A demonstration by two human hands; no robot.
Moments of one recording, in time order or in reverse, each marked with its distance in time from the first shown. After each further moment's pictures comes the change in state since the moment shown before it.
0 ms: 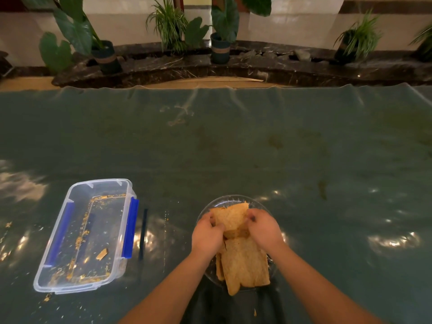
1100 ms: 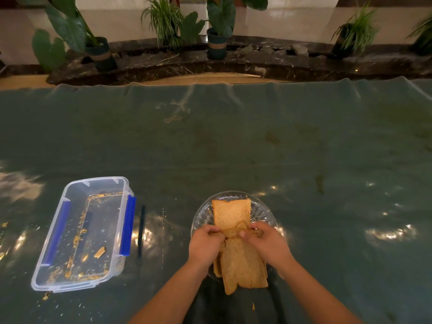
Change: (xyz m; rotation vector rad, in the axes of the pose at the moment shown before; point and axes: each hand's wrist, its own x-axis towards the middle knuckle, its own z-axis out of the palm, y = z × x) left_hand -0.014 -0.022 0.009 -0.121 -0.015 -0.130; right_hand -0.040 0.035 0.005 0.264 -0.062 0.108
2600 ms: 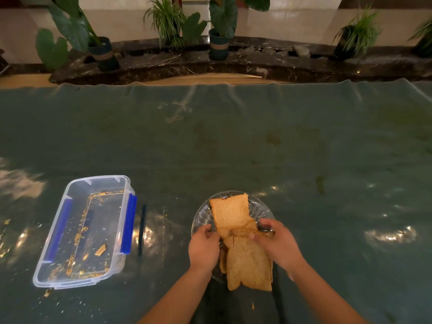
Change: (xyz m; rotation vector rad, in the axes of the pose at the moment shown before) left_hand -0.010 -0.006 0.003 -0.089 0.104 0.022; right_hand -0.010 0.002 -0.022 0.083 0.054 -0.044
